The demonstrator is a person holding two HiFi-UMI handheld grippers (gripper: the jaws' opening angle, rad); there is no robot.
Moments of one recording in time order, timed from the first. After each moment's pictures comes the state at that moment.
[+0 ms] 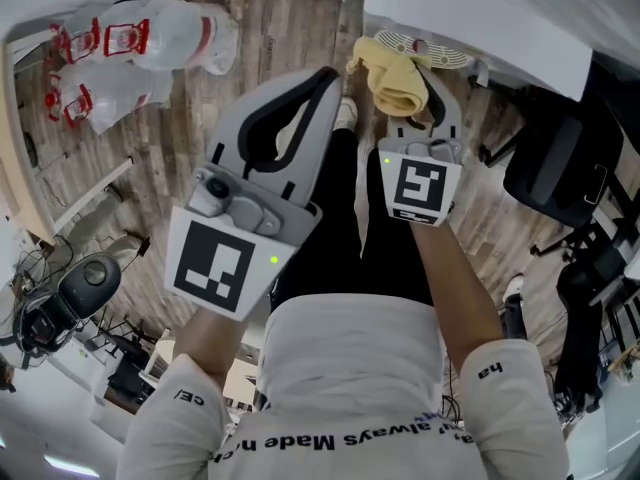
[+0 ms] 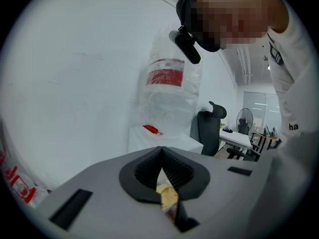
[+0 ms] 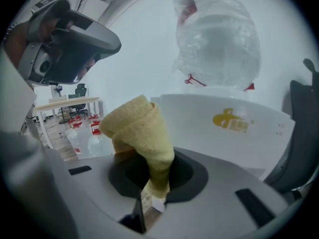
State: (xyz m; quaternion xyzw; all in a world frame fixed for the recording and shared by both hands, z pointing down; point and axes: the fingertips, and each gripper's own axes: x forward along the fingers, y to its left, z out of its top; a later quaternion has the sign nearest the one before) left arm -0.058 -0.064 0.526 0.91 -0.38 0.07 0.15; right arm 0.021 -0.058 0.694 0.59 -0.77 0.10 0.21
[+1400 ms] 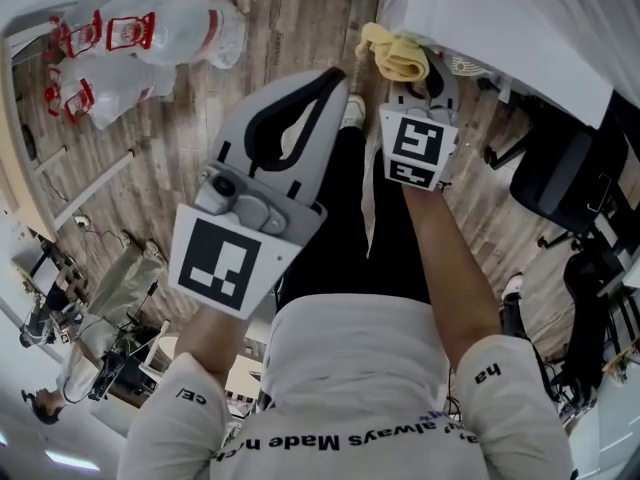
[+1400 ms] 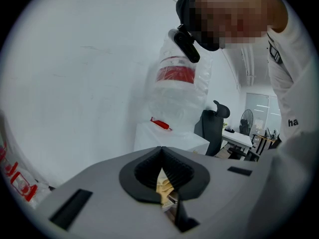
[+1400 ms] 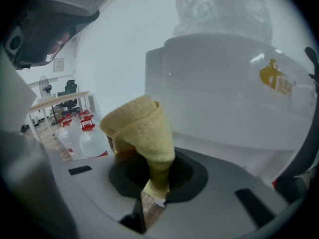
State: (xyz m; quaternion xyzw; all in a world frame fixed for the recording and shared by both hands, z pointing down) left arm -0.084 -0.083 0.546 0.91 -0.38 0.08 0.16; right arm 0.005 -0.099 0.756 0.61 -0.74 0.16 0.25
